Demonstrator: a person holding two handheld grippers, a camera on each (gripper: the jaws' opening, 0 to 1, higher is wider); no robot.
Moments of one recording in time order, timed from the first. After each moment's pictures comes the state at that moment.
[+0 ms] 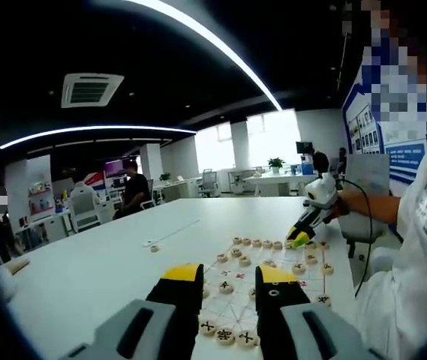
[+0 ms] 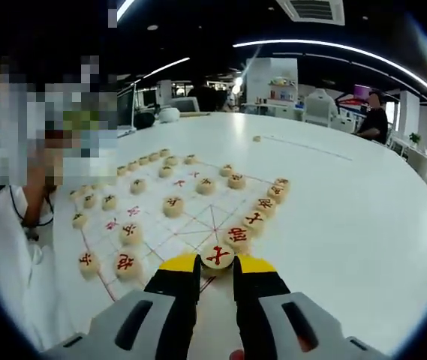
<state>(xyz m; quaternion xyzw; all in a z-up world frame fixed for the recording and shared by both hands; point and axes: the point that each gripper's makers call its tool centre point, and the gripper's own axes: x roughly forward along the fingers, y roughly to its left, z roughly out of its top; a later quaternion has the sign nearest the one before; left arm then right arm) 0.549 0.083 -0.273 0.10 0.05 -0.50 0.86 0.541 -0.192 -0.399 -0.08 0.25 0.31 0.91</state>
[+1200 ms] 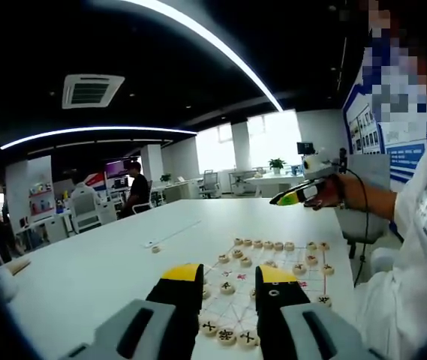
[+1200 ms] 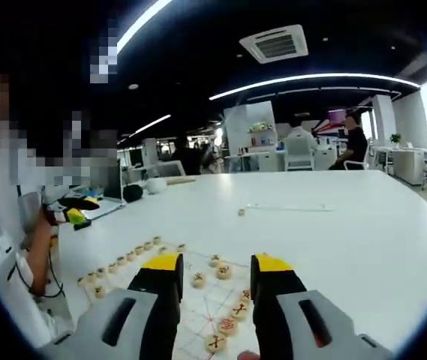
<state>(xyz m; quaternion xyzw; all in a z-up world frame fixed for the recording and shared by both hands) 0.550 0.086 -0.271 0.10 0.05 -0.49 0.86 0.582 -0.187 -0.281 0.02 0.12 0.28 0.95</state>
